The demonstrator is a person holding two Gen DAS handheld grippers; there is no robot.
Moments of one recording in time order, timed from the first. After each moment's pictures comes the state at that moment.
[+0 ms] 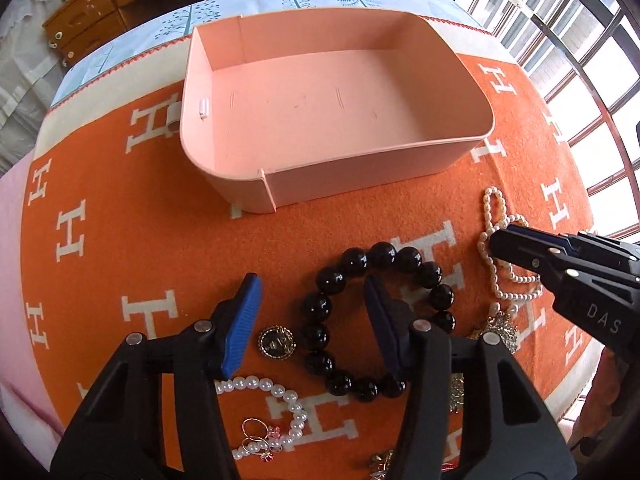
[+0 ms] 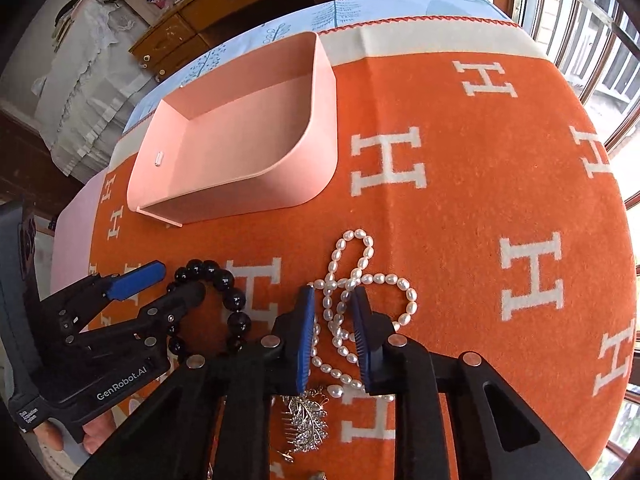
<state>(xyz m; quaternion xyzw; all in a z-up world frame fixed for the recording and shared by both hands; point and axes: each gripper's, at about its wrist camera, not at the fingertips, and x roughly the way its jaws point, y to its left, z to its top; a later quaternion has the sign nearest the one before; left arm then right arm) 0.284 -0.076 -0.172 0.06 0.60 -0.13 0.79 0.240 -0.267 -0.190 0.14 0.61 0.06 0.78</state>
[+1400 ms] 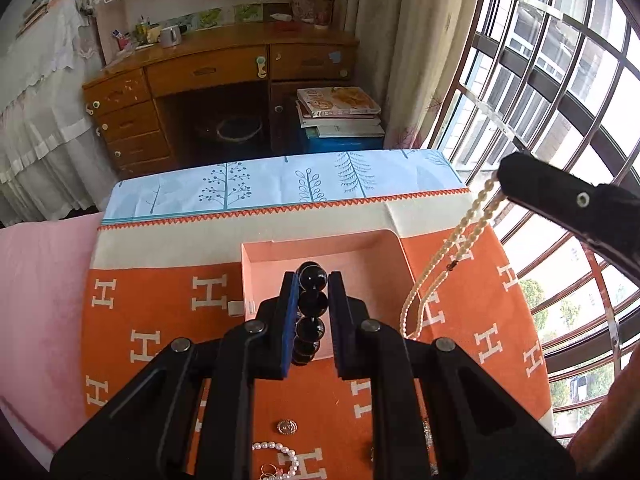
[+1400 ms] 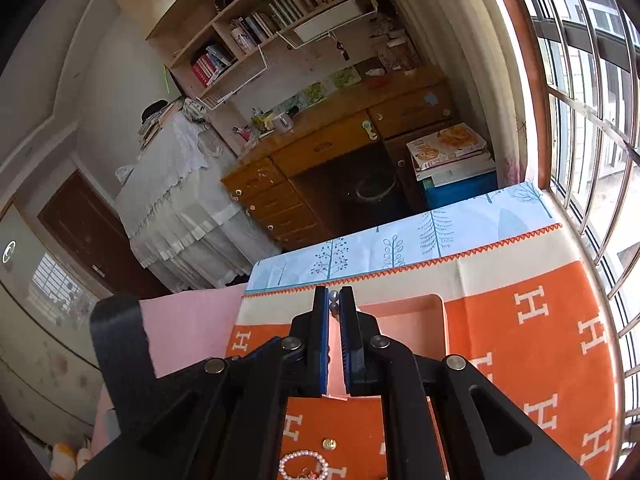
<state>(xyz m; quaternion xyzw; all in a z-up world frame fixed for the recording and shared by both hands) 0.329 -0.079 -0.015 0.02 0.45 -0.12 0.88 0.279 -0.270 0.057 0.23 0.38 0.12 0.89</state>
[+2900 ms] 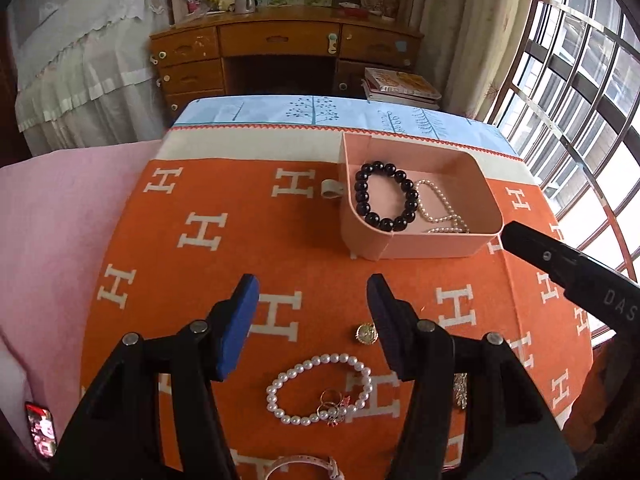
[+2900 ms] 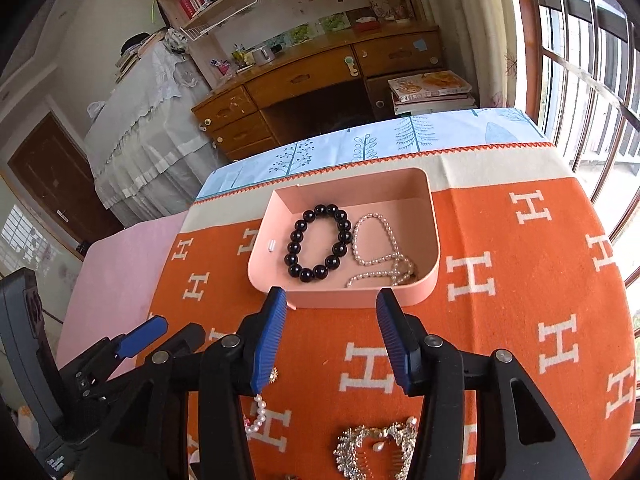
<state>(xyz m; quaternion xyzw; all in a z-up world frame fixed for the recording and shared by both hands) 0.216 0.012 -0.098 -0.02 0.45 -0.02 0.89 0.230 -0.219 -0.115 0.14 0.46 0.10 0.87</state>
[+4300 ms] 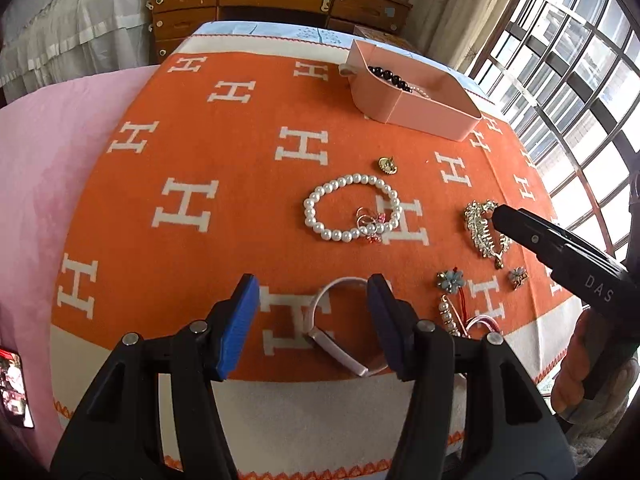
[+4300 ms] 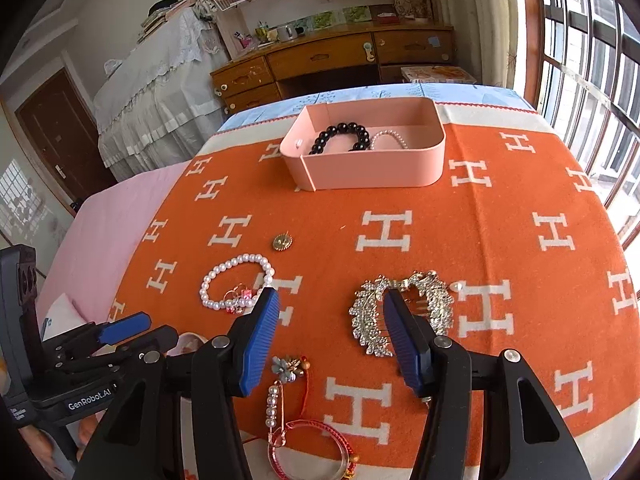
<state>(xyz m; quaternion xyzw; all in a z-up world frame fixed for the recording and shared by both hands) 0.091 0.067 -0.155 -0.08 0.51 -0.07 0.86 0.090 -0.182 -0.148 0.07 0.47 0.12 0.87</state>
